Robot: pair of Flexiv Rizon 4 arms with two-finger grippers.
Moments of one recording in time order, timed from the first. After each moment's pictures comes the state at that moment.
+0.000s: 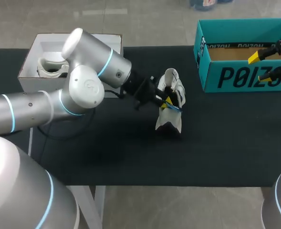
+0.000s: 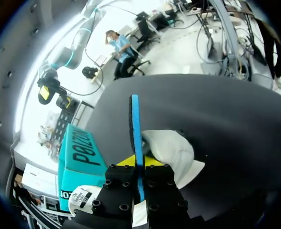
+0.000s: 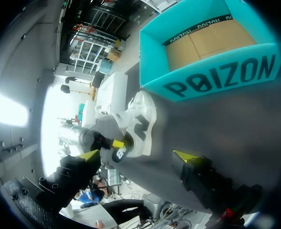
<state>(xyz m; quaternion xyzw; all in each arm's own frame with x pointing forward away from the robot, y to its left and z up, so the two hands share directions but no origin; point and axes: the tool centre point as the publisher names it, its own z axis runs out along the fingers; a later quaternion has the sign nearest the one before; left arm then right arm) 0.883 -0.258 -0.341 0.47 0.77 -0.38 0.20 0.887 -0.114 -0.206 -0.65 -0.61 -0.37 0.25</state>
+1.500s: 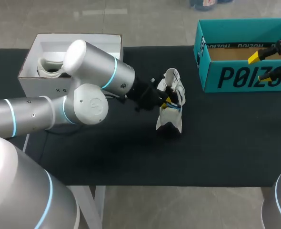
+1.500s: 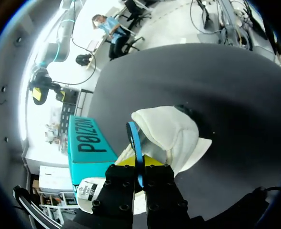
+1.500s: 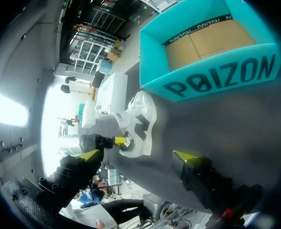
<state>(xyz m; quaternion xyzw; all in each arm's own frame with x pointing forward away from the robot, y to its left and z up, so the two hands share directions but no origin) 0.902 -0.256 -0.348 0.49 0.77 -0.28 0.30 0.887 -0.114 -0.206 -0.65 -0.61 -0.37 0.25</state>
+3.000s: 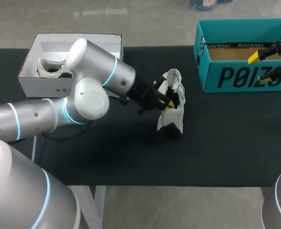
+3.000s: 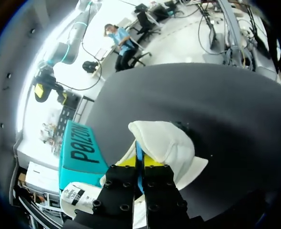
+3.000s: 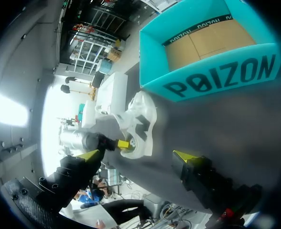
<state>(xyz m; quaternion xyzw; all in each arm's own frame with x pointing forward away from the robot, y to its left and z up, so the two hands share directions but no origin) 0.881 -0.270 -0.357 0.46 0.78 -0.37 0.22 0.887 -0.114 -0.206 -0.65 -0.61 -0.37 0.25</state>
